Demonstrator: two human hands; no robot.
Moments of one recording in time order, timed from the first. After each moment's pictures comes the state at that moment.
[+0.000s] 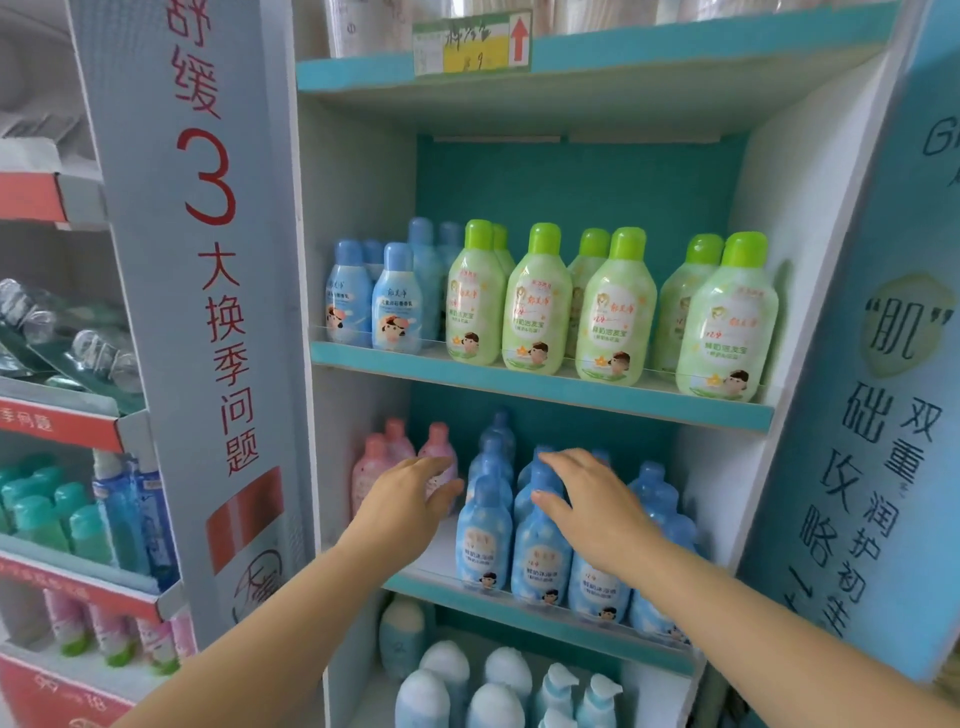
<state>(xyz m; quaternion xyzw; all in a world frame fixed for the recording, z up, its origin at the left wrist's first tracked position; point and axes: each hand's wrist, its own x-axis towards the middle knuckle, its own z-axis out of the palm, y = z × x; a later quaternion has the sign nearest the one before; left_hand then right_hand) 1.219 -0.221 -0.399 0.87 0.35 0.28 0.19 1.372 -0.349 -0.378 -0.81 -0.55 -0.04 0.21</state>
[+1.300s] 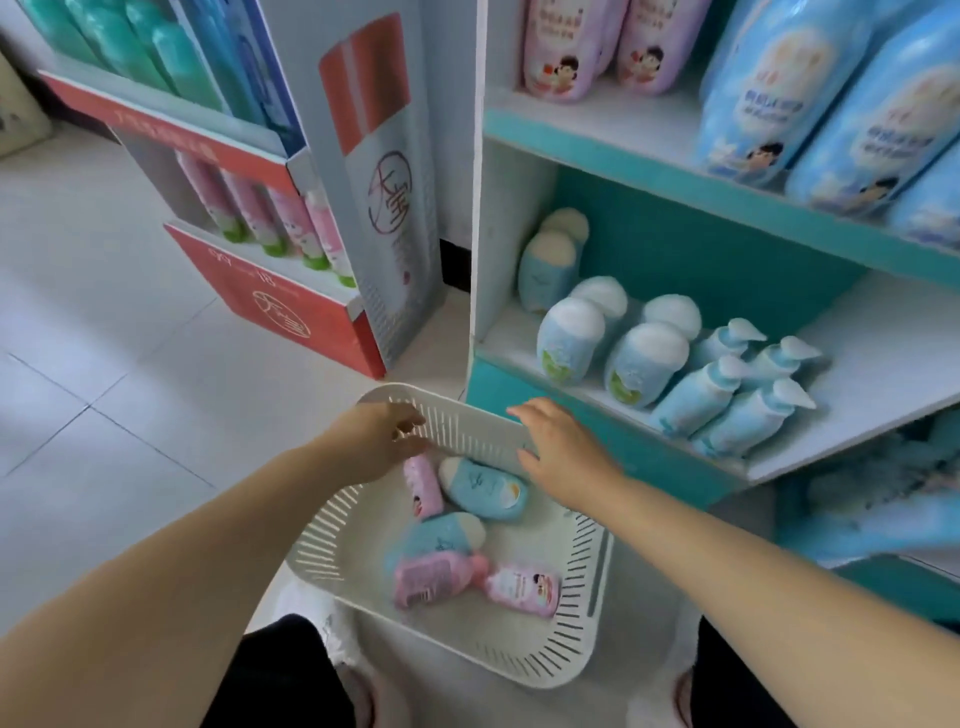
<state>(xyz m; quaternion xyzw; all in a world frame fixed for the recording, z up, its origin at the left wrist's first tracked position) 1.021 -0.225 -0.699 0.84 0.46 -0.09 0.28 1.222 -0.330 -0.702 -0.73 -0.64 0.24 0.08</state>
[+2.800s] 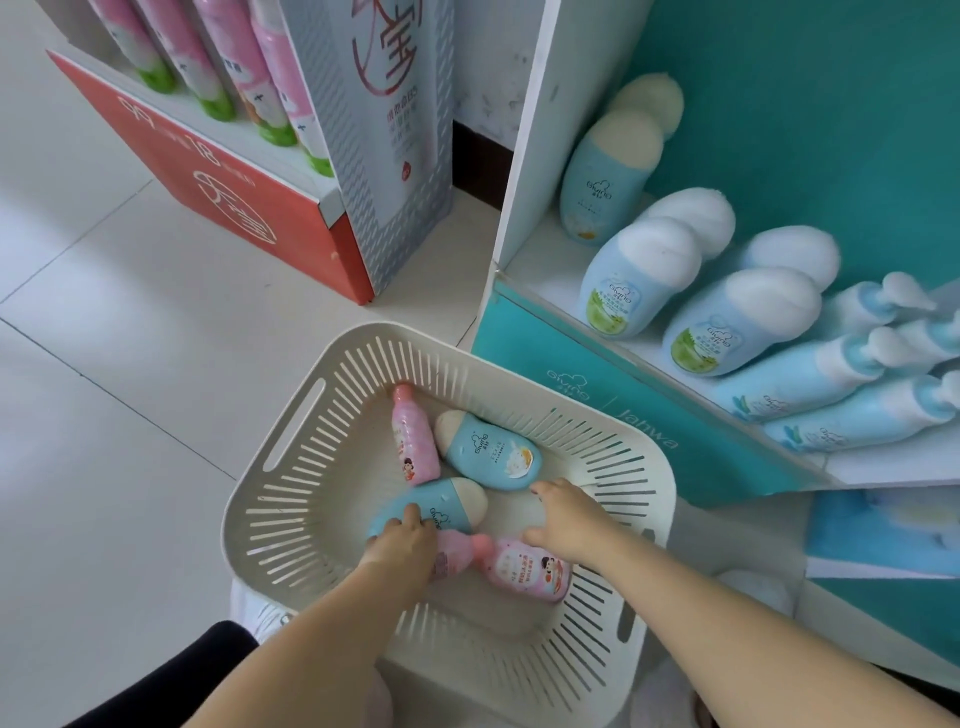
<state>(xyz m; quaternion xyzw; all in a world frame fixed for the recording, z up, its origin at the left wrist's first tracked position) 1.028 -0.312 -0.905 0.78 0.44 -0.37 0.24 1.222 -0.343 -0.872 -0.73 -0.51 0.43 -0.14</state>
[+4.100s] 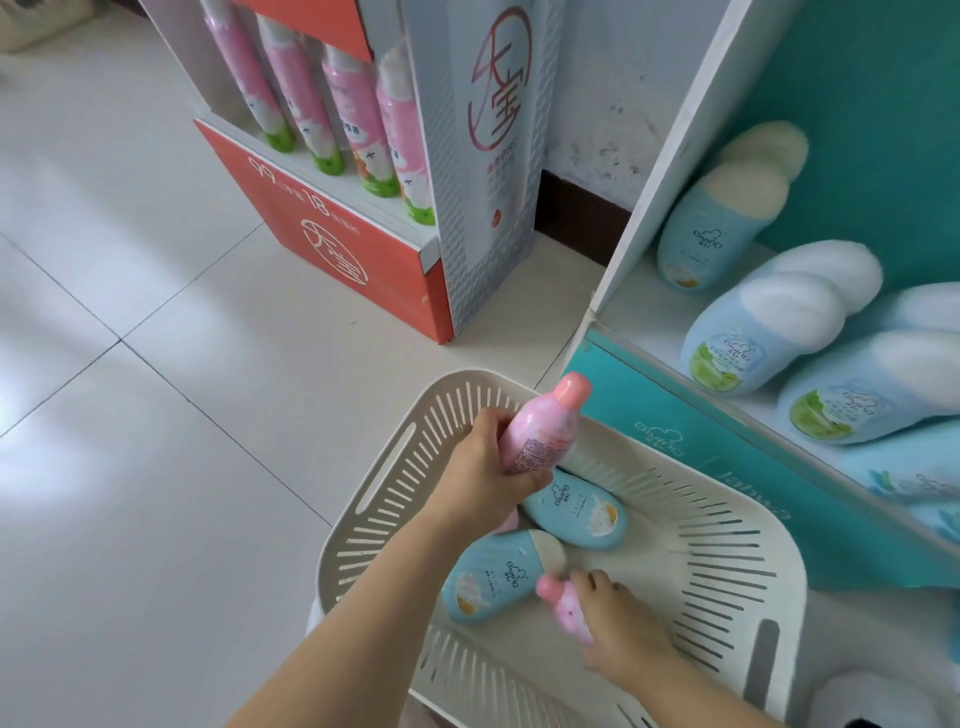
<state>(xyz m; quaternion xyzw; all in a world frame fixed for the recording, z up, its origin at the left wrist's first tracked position) 1.038 -0.214 -0.823 0.64 0.55 0.14 0.52 1.177 -0.368 -0.926 -0.70 -0.59 0.35 -0.20</state>
